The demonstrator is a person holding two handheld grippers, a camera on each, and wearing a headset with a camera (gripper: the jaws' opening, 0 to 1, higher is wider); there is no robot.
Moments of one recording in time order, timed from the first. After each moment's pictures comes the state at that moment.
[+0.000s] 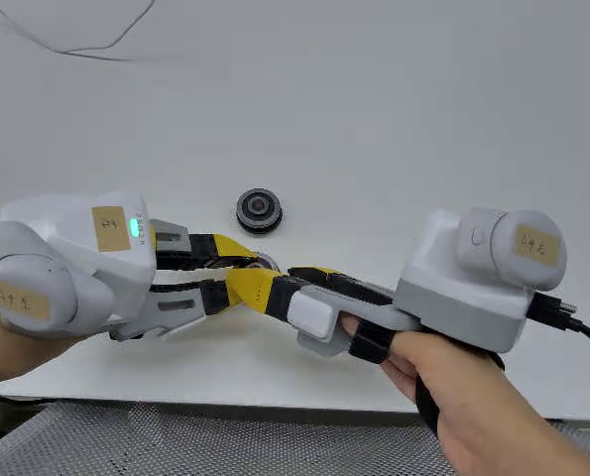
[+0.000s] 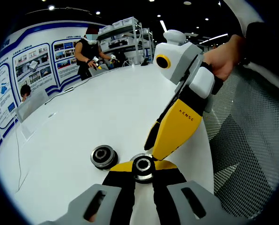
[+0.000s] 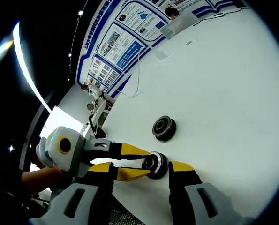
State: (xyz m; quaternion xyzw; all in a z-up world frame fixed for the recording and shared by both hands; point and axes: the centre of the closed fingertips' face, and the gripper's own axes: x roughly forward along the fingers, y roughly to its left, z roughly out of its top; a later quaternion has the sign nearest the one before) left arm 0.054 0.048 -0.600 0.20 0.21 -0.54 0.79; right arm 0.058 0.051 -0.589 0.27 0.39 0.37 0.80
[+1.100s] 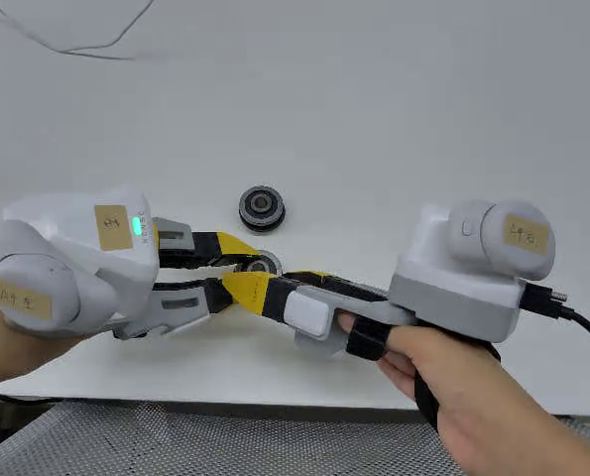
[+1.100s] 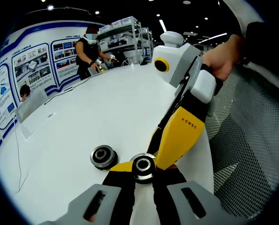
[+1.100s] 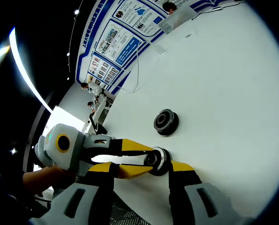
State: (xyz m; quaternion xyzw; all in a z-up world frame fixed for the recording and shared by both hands) left arm 0.054 0.046 -0.598 0.20 0.21 -0.54 0.79; right arm 0.050 0.059 -0.591 0.28 0.41 0.37 0.78
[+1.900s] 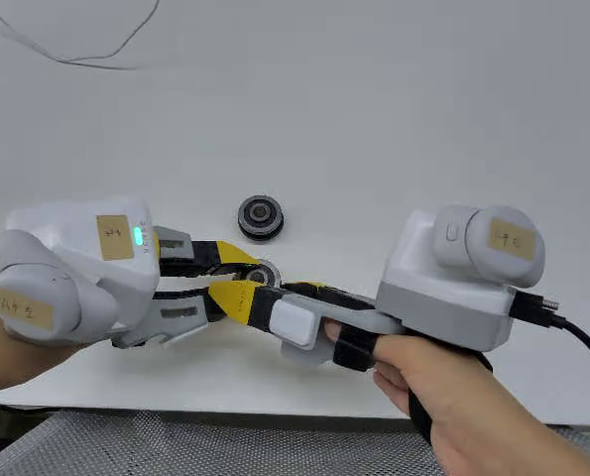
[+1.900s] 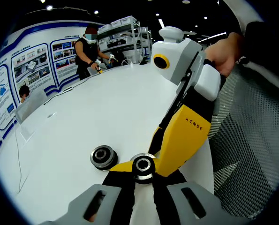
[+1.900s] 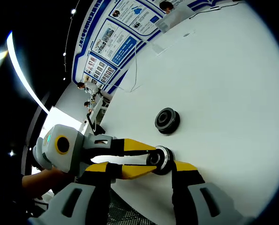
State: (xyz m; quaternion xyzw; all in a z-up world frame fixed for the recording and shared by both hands) left arm 0.052 0.046 -0.598 0.20 0.21 -0.54 0.79; right arm 0.049 0.062 -0.591 0.28 0.43 0.36 0.78
